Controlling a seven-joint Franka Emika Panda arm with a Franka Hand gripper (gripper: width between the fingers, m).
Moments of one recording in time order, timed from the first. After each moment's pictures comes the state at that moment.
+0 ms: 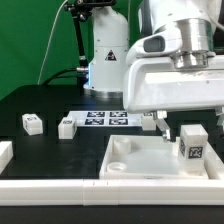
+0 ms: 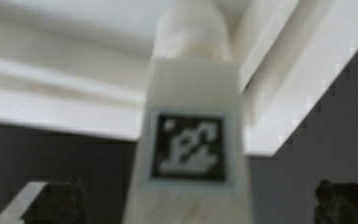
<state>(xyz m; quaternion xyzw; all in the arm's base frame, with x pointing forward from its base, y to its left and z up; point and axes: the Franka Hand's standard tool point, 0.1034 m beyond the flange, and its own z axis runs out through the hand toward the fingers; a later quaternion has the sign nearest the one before) 0.629 0.117 0.079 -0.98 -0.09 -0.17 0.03</state>
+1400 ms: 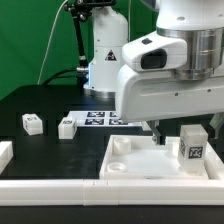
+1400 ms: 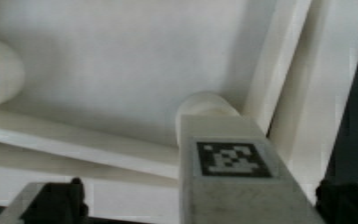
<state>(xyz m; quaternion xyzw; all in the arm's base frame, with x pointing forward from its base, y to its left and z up) 0.639 0.096 0.080 -1.00 -0.08 0.04 0.02</state>
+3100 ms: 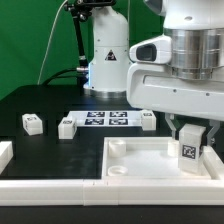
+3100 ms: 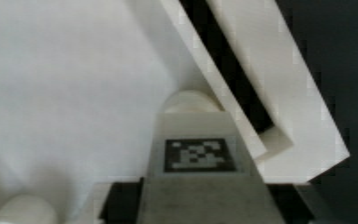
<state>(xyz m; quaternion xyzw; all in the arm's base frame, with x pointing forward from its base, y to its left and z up) 0.637 0.111 0.077 -0.94 0.33 0.03 0.01</state>
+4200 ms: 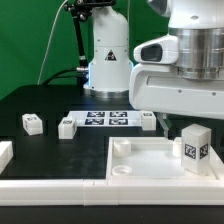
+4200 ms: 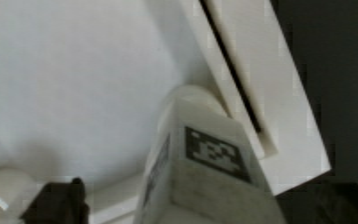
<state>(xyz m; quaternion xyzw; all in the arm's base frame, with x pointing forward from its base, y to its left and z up) 0.639 0.115 0.077 -0.99 0.16 0.02 0.02</state>
